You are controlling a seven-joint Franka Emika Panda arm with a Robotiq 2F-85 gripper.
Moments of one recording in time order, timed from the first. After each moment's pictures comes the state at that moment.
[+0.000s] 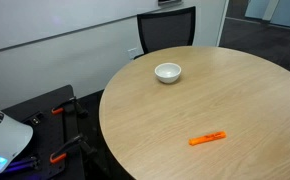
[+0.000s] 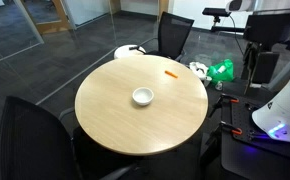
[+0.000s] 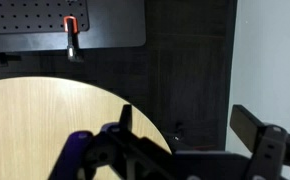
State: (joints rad) arm 0.22 -0.61 0.23 -2.46 0.41 1.79 0.35
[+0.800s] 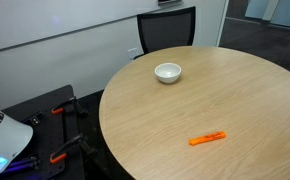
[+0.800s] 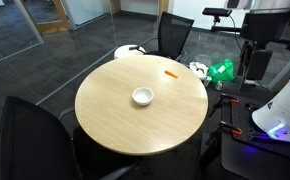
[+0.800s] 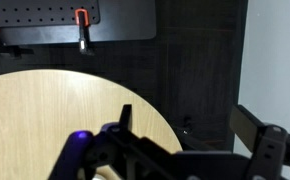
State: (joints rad) arm 0.20 -0.62 0.23 -2.46 0.36 1.79 0.34
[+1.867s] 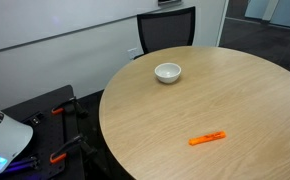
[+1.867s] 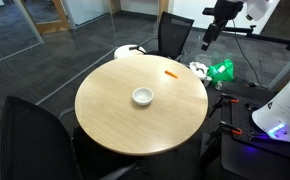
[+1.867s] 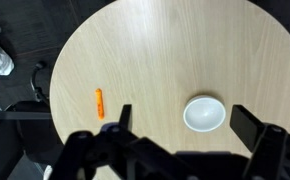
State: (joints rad) arm -0.07 -0.63 0.10 -2.54 -0.06 2.03 0.33
